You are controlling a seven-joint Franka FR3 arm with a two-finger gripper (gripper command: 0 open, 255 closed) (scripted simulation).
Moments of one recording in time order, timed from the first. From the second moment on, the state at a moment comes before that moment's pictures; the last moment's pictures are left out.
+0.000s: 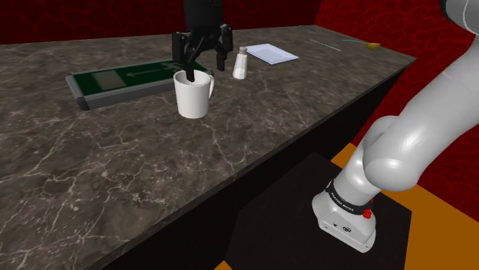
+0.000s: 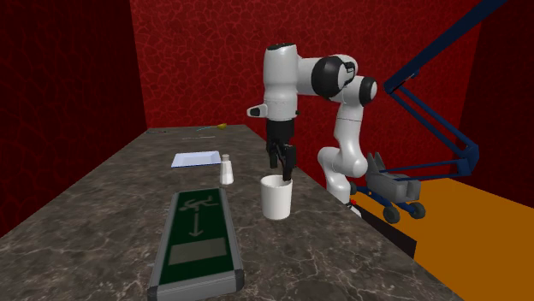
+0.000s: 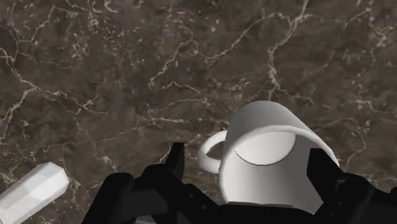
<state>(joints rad) 0.15 -0.15 0.36 -1.83 0.02 1.63 0.52</state>
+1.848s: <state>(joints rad) 0.19 0.03 0.42 -1.74 -0.03 1.71 0.61</state>
